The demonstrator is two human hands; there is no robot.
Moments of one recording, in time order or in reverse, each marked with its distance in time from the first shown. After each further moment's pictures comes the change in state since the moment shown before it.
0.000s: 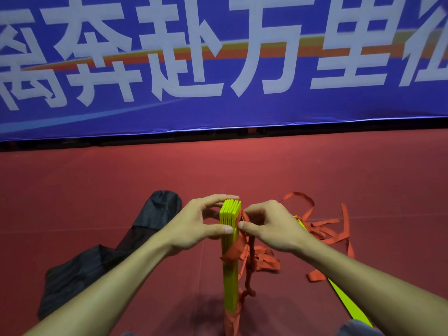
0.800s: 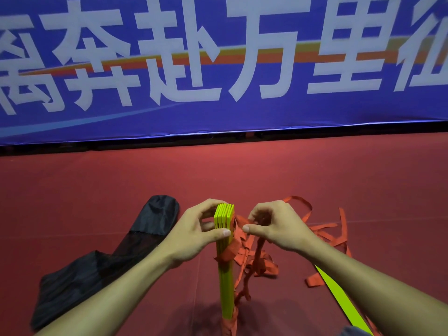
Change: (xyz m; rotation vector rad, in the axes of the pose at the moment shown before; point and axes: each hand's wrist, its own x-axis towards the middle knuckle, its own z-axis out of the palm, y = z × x) left_hand -0.004 -0.005 0.012 -0.137 0.108 -0.013; right_hand 0.005 0.020 -0.015 -0.067 0.085 -0.012
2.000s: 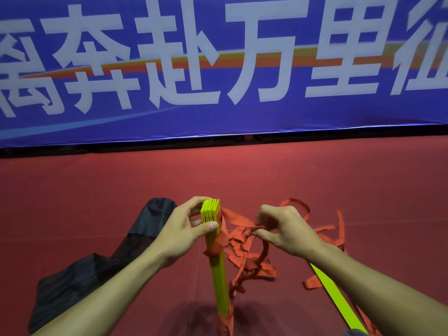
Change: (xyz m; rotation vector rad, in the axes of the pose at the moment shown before) left_hand 0.000 0.002 -0.008 -0.065 0.146 -0.019; right_hand -0.006 0.028 -0.008 -0.164 0.074 -0.225
